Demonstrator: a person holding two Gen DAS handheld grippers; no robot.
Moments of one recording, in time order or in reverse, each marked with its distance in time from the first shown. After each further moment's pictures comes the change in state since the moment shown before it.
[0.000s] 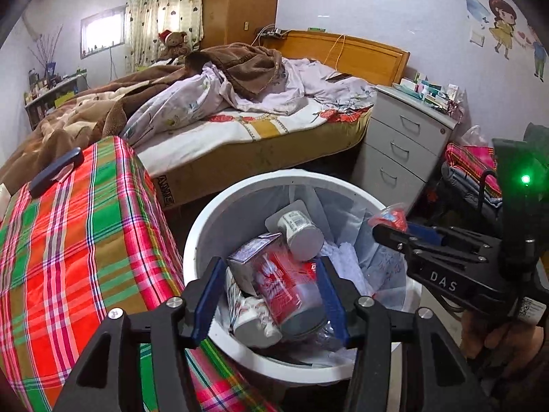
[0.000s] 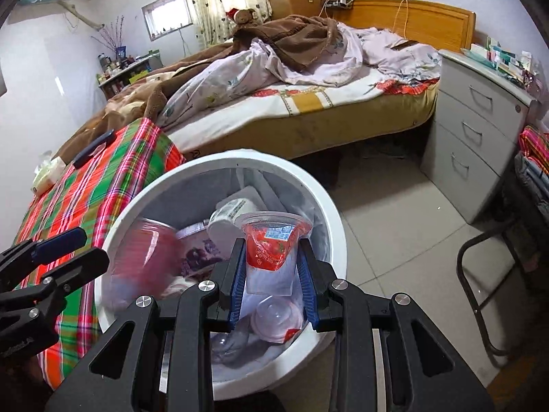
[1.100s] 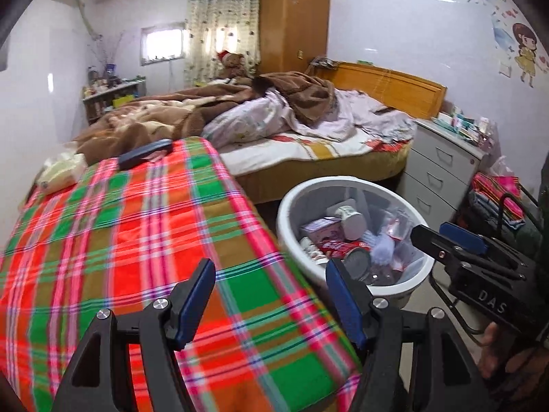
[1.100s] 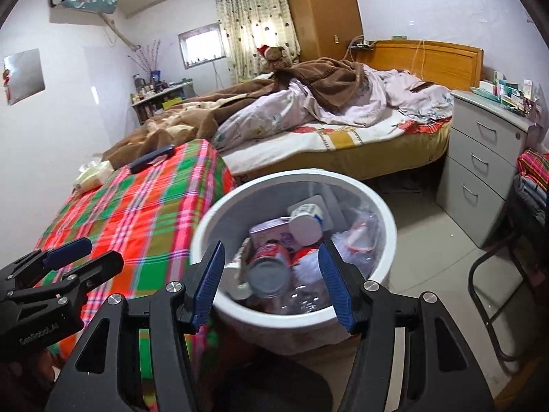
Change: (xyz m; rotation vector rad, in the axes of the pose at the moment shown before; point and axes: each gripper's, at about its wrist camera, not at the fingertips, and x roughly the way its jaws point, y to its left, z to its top) left arm -0.117 0.040 -0.072 -0.120 -0.133 0.199; right arm -0.069 0.068 -0.038 -0.064 -0.195 0.061
